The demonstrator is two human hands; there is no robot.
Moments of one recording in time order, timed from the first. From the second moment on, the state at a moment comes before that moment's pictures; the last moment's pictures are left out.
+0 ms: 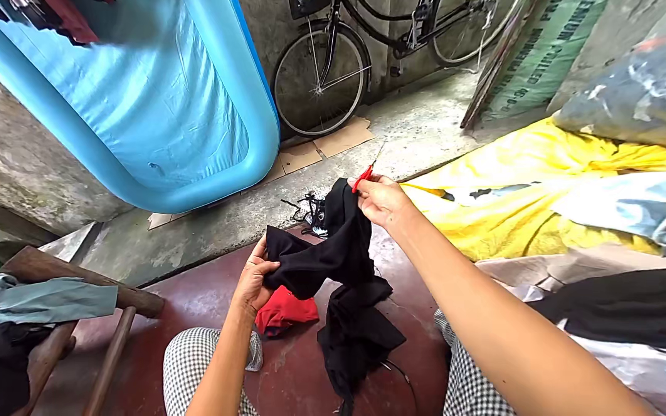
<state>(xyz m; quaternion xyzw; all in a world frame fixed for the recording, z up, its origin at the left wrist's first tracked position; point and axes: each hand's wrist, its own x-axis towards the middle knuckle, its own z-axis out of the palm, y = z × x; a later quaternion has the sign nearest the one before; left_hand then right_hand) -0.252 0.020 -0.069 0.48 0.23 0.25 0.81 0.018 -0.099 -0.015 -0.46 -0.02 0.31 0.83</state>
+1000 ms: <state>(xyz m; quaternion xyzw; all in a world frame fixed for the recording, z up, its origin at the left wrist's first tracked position) -0.147 0.083 0.017 0.85 0.16 0.20 0.47 0.009 -0.104 -0.013 -0.69 -0.48 0.08 0.54</state>
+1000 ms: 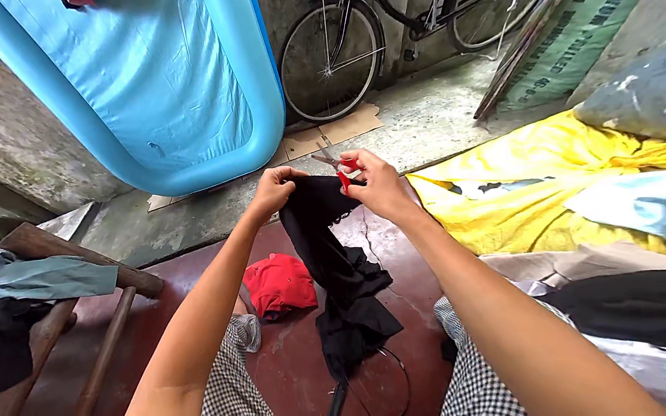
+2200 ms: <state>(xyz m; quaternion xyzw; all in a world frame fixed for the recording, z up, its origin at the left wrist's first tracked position) -0.212 -0.045 -0.114 0.17 0.38 0.33 0.85 -0.117 -0.079 -0.084 -0.68 -0.65 0.01 0.34</state>
